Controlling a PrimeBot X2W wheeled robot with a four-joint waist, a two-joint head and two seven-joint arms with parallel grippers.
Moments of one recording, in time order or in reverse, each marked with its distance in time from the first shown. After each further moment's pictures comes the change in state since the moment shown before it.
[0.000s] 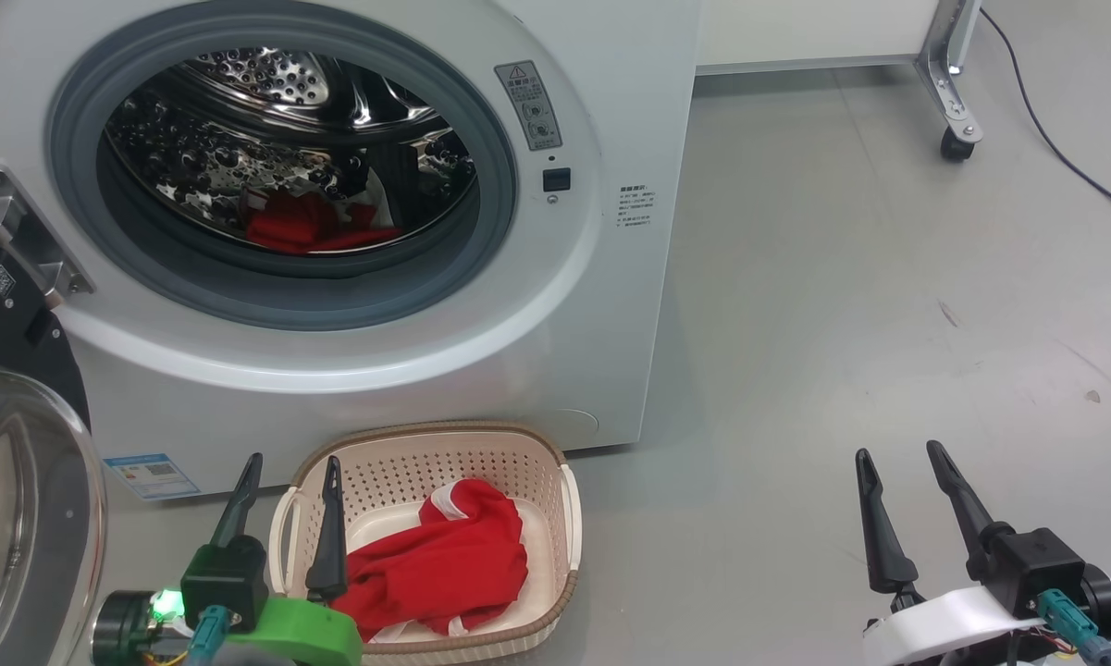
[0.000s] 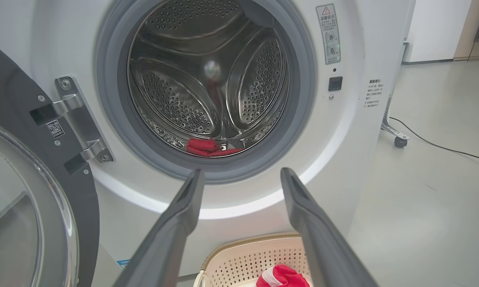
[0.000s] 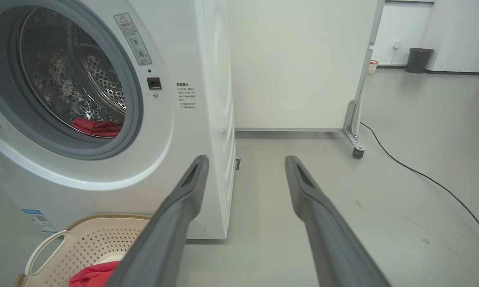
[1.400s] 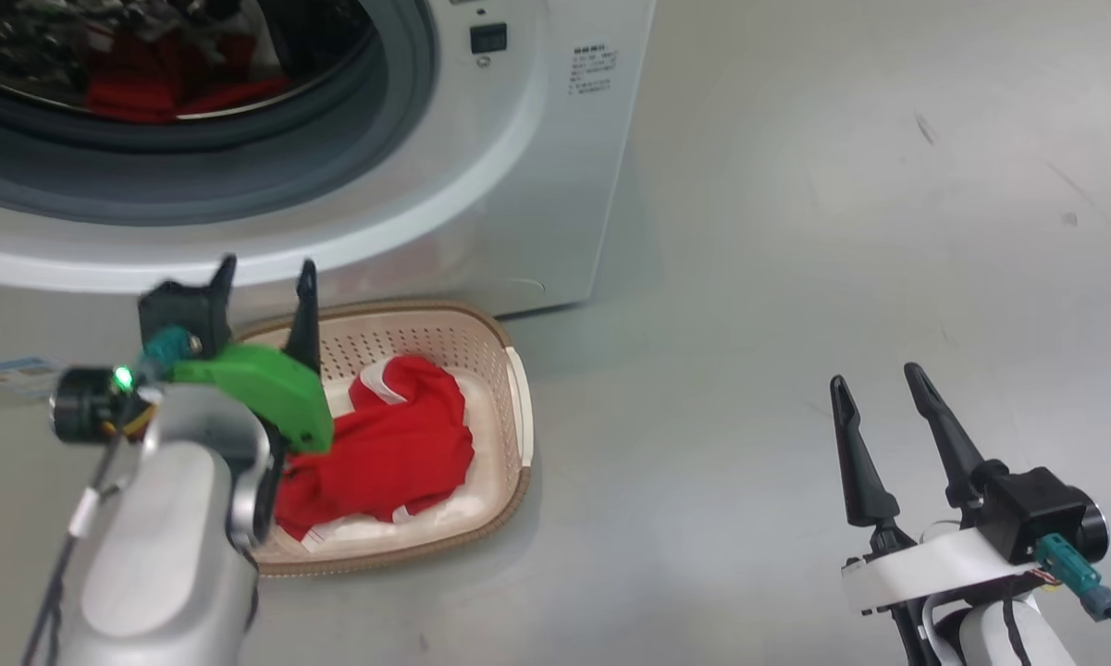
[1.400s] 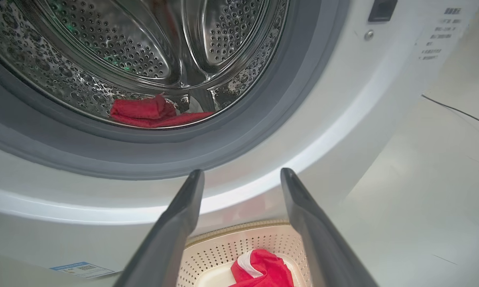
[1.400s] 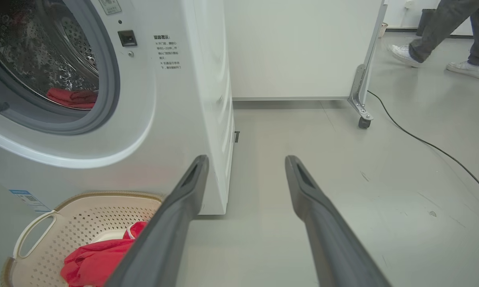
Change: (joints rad) left arm -0.413 0.023 -0.007 0.163 -0.084 -0.037 0.284; right arm -0.075 0.000 0.045 -0.095 0.015 0.012 0.026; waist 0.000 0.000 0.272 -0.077
